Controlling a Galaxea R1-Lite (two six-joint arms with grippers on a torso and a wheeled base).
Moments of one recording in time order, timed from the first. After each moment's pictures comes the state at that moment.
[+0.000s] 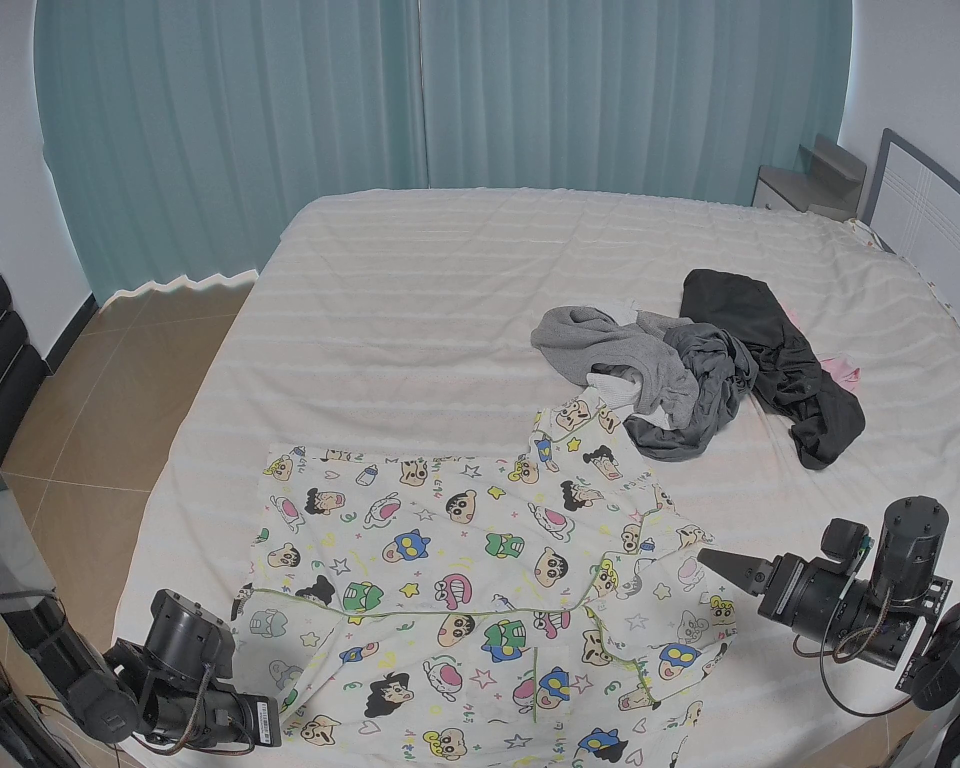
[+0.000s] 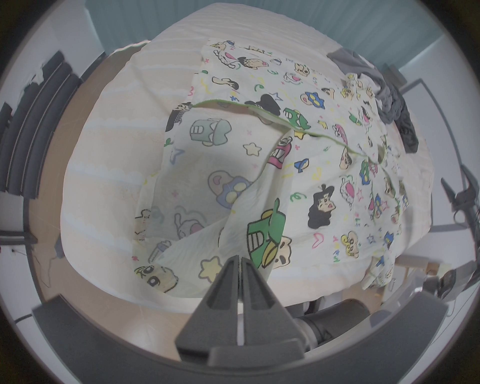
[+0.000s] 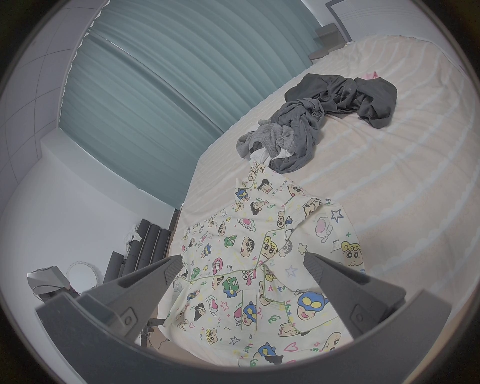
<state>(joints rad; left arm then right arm) -0.38 1.79 -0.07 -0.58 -0.01 -0.48 0.46 1.61 -0.06 -1.17 0.02 0.74</state>
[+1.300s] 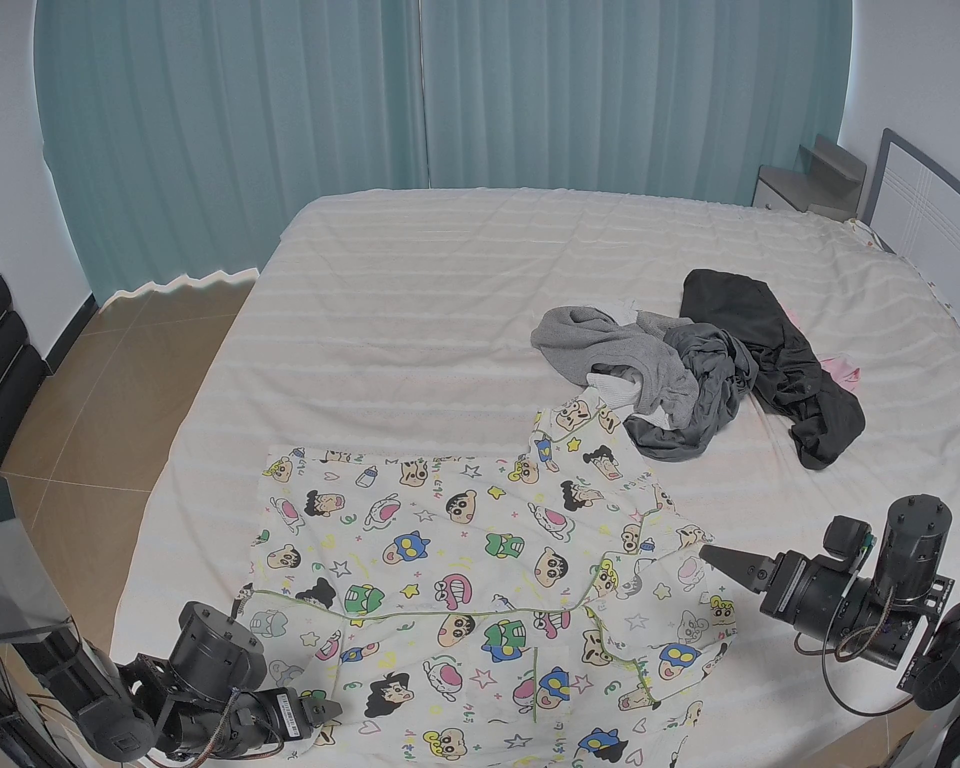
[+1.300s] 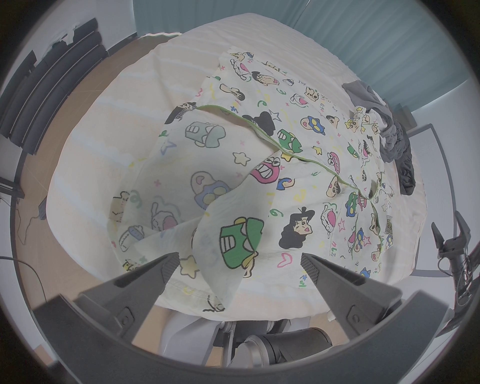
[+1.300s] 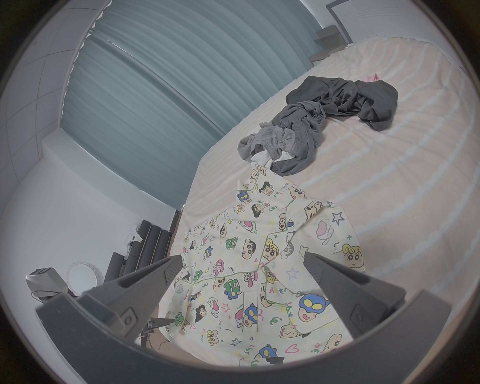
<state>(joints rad) -0.55 1.80 -0.08 -0.65 0.09 -0.85 0.46 1.60 -0.06 -1.17 0.02 0.73</state>
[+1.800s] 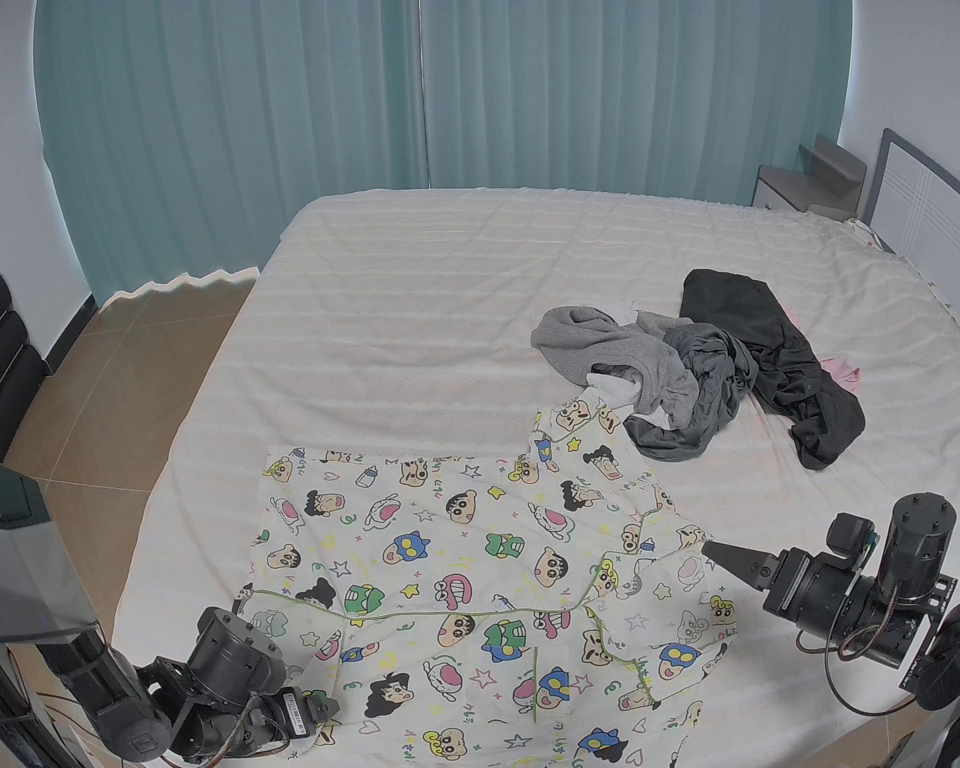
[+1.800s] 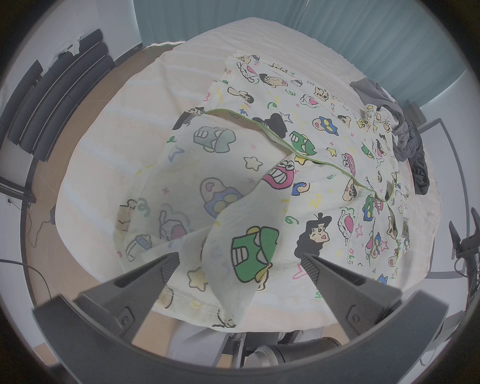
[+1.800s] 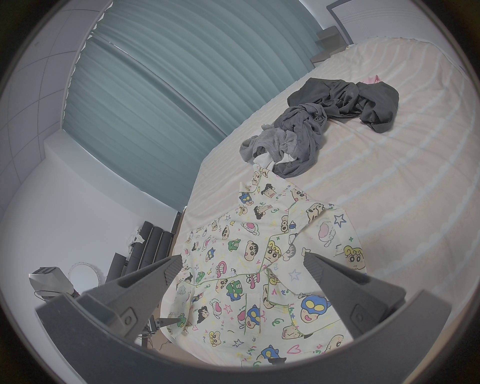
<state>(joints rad) -0.57 1.86 -0.10 -0.66 0.18 -0.85 0.46 1.58 -0.07 -1.17 0.02 0.73</state>
